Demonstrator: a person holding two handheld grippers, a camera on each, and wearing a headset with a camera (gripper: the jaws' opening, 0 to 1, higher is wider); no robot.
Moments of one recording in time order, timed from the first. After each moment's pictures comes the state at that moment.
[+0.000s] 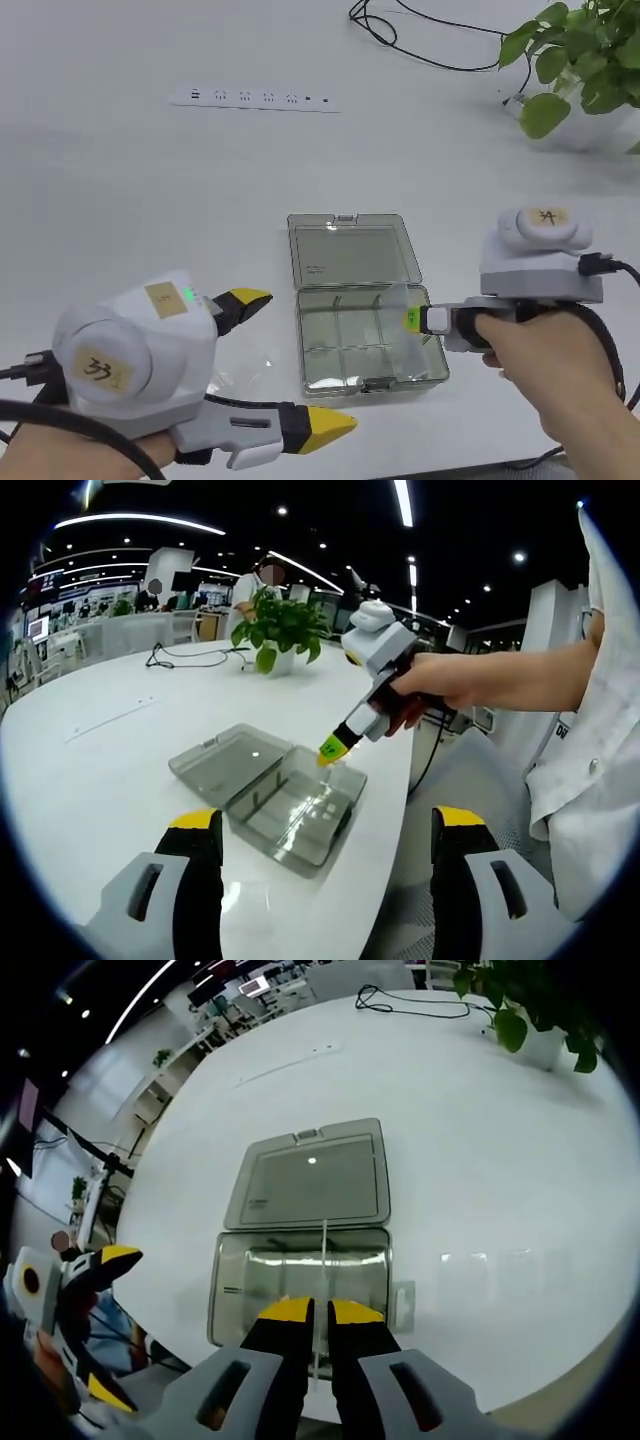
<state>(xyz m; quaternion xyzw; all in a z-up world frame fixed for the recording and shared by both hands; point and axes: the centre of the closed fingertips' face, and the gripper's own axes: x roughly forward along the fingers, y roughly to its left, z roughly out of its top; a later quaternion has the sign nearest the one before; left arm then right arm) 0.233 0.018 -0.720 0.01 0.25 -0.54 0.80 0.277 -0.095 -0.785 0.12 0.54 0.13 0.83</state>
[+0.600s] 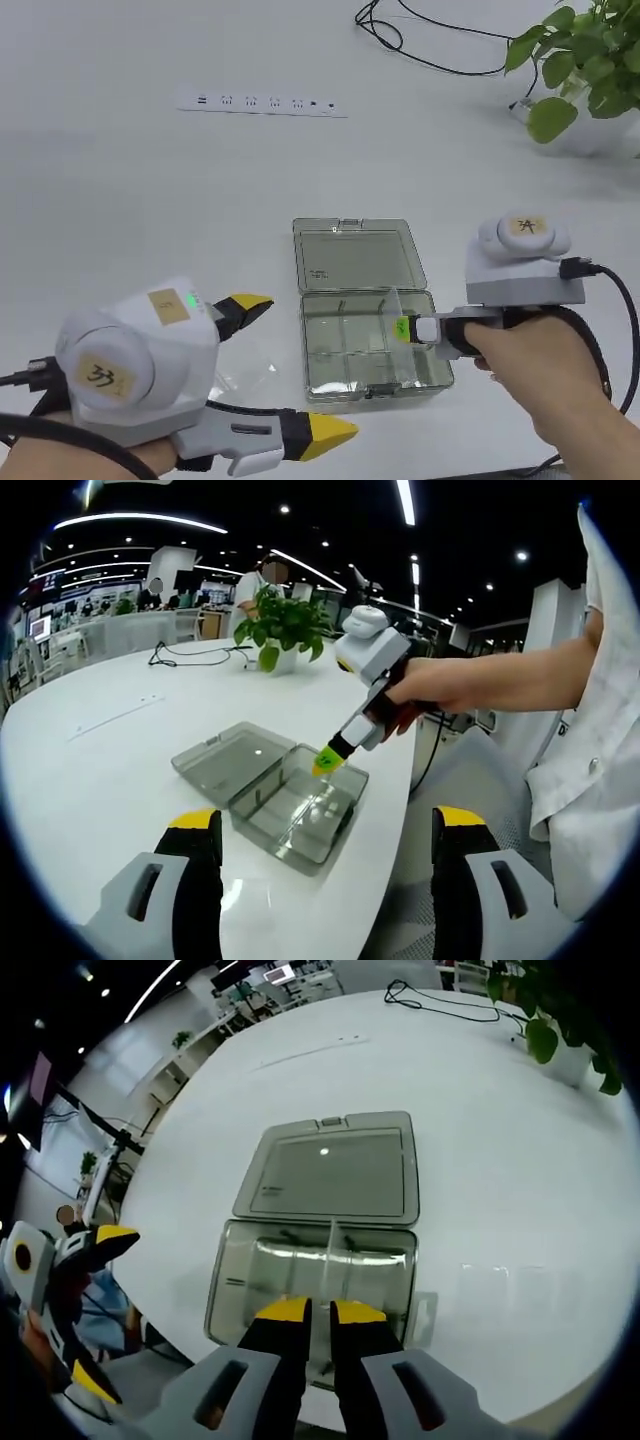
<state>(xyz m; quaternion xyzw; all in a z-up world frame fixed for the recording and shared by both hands) 0.233 0.020 -0.720 0.02 0.25 -0.53 0.81 0.282 -0.085 -0.804 0.09 0.54 0.17 0.82</state>
